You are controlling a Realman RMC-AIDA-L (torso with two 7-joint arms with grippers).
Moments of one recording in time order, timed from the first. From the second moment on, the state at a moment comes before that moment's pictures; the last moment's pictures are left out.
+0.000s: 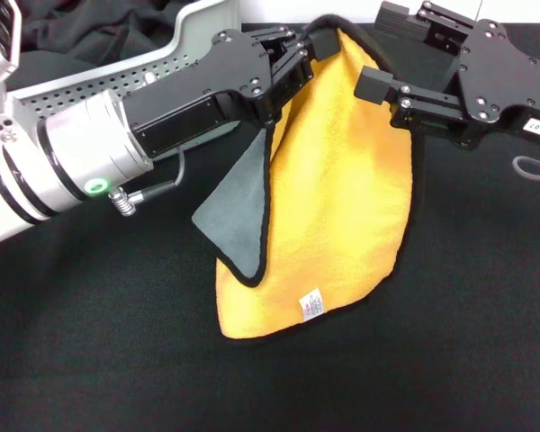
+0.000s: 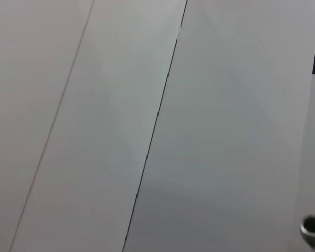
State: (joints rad) left arm -0.36 -2.10 1.40 0.78 0.97 1.41 -1.29; right arm 0.45 2.03 -1.33 -0.83 2.08 1.54 -1.93
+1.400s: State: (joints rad) left arm -0.37 -2.10 1.41 0.73 0.95 1.41 -1.25; right arm 0.44 2.02 -1.32 -0.83 2.07 1.51 -1.93
